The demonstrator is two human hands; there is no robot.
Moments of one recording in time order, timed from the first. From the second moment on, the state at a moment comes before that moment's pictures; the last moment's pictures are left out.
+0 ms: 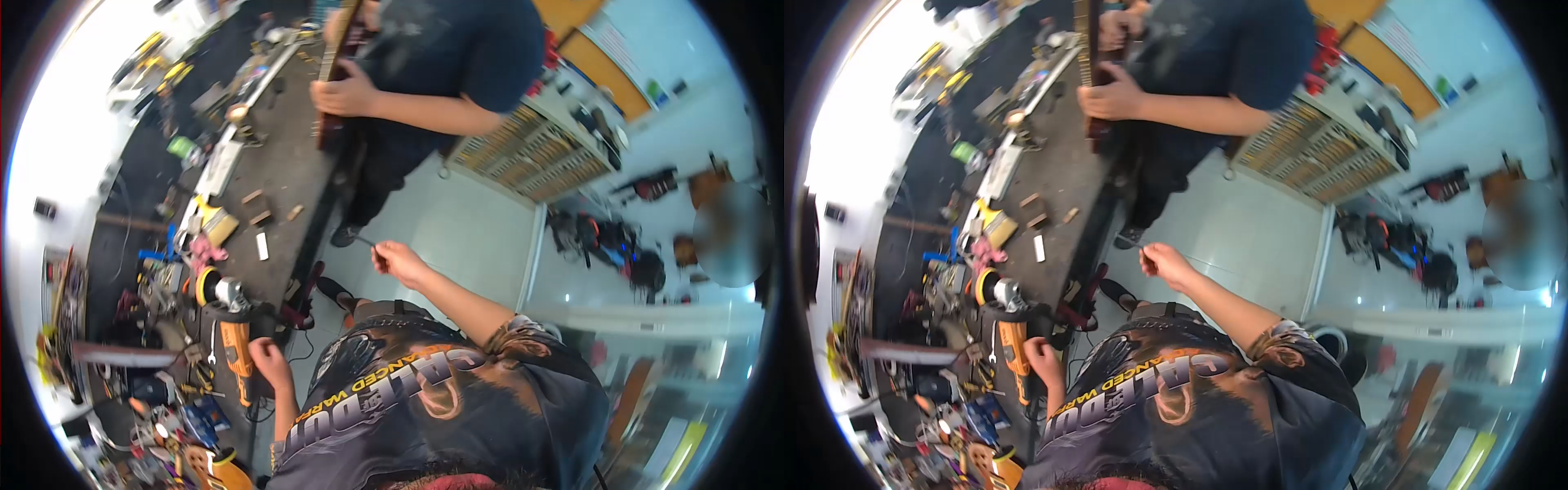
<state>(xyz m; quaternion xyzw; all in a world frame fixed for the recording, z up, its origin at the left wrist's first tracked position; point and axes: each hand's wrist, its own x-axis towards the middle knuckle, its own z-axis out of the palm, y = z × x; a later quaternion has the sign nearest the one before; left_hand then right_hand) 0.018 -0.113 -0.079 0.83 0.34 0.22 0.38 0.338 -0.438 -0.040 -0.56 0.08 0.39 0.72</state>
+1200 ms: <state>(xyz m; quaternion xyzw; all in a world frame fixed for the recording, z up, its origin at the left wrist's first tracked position) 0.880 -0.953 -0.058 0.67 0.01 -0.31 0.67 0.931 -1.201 -0.123 -0.35 0.30 0.01 0.89</state>
